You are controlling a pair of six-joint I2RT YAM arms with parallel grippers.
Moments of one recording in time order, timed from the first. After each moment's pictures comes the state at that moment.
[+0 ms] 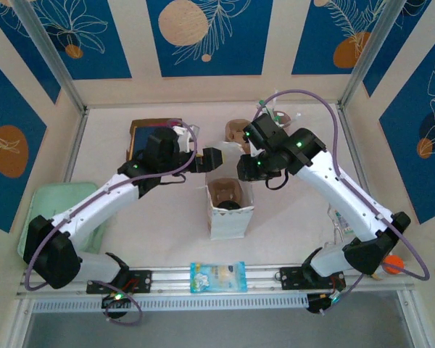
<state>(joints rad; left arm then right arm) -0.62 1.34 1.09 -0.21 0.41 -0.65 0.72 1.41 1.64 -1.32 -0.01 0.53</state>
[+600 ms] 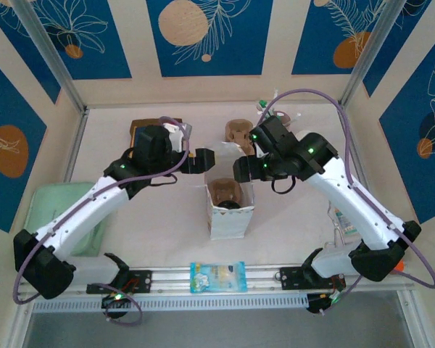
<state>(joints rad) -0.62 1.24 1.16 -0.43 0.29 -0.53 0.74 1.34 1.64 -1.34 0.06 0.53</state>
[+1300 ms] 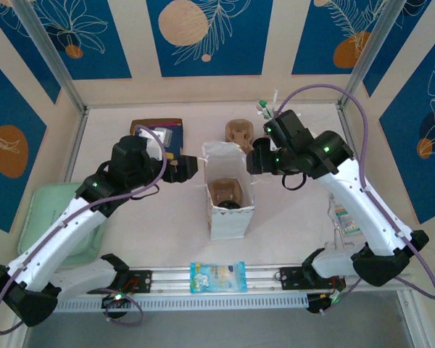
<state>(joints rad) -0.62 1.02 1.10 -0.54 0.15 -0.45 0.64 1.31 1.67 -1.36 0.10 0.52</state>
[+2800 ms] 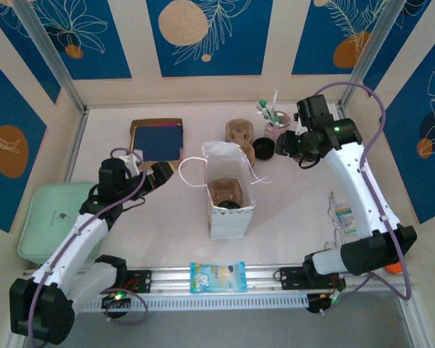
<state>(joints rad) -0.22 0.93 0.60 -0.17 0.50 -0.79 0.24 1.39 1.58 -1.25 -0.03 0.42</state>
